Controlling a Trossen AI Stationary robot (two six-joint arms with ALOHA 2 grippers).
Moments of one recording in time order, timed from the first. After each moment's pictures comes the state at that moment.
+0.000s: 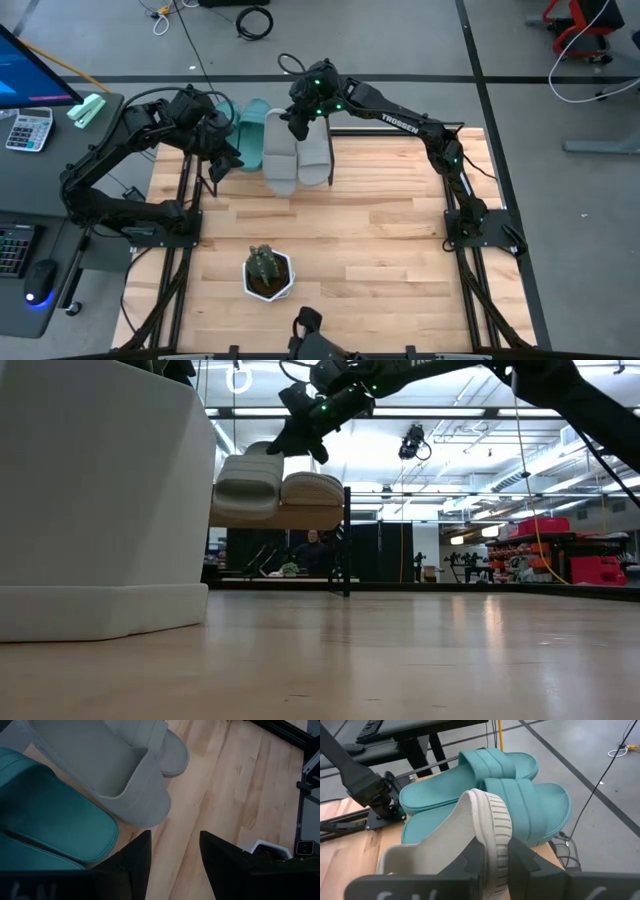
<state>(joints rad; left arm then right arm) 0.56 1.13 1.51 -1.26 0.25 -0.01 -0.52 2.21 2.26 -0.56 -0.31 0.01</state>
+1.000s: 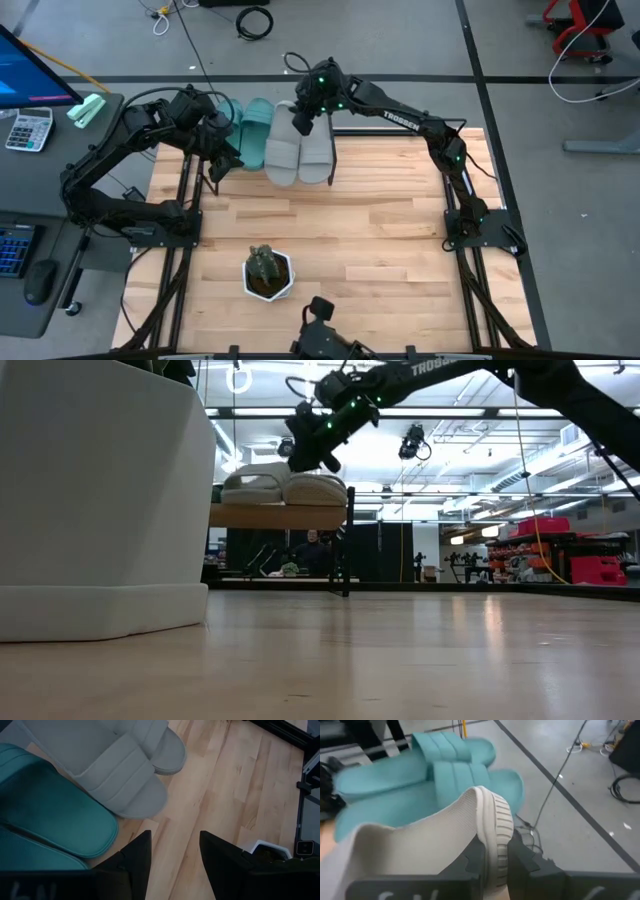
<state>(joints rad) 0.56 1.13 1.51 -1.26 0.26 -0.02 -0.56 2.20 2.18 -0.58 -0.16 -0.08</state>
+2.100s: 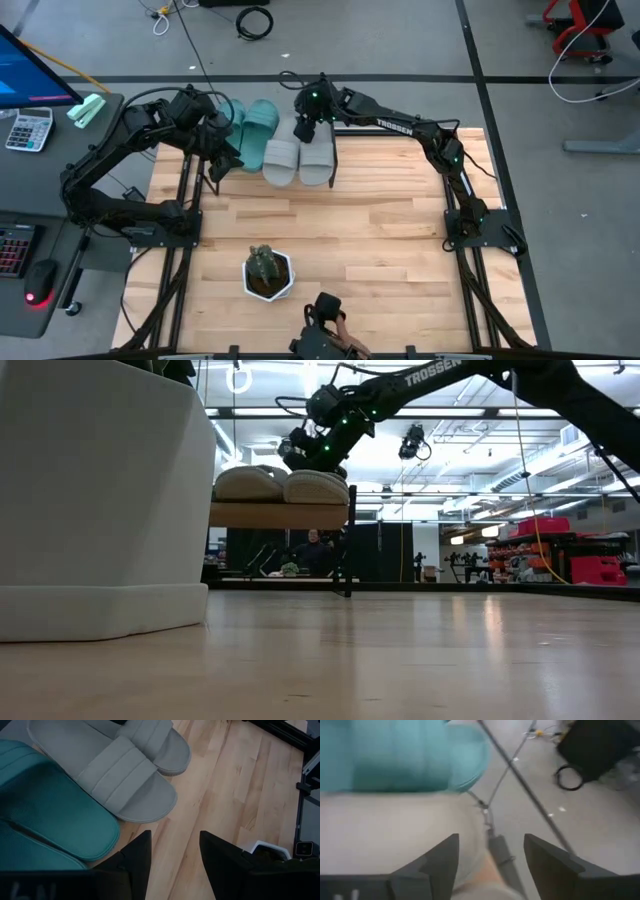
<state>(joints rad) 0.56 1.13 1.51 -1.26 0.25 -0.02 -0.53 2.21 2.08 -0.51 0.10 -0.19</state>
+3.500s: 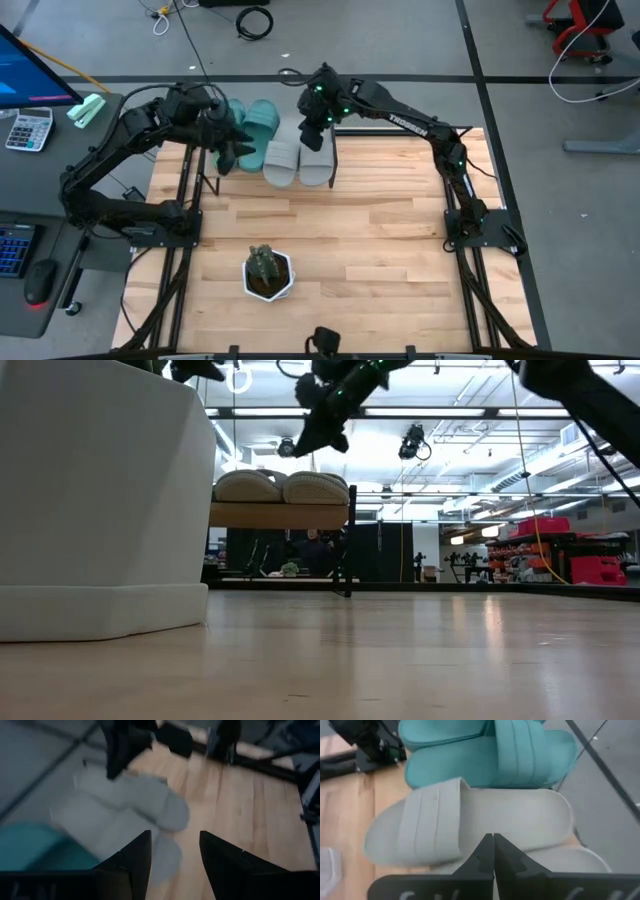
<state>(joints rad) 0.55 1.10 1.46 -0.98 0.25 0.04 -0.47 2.16 2.33 -0.95 -0.21 -0.07</state>
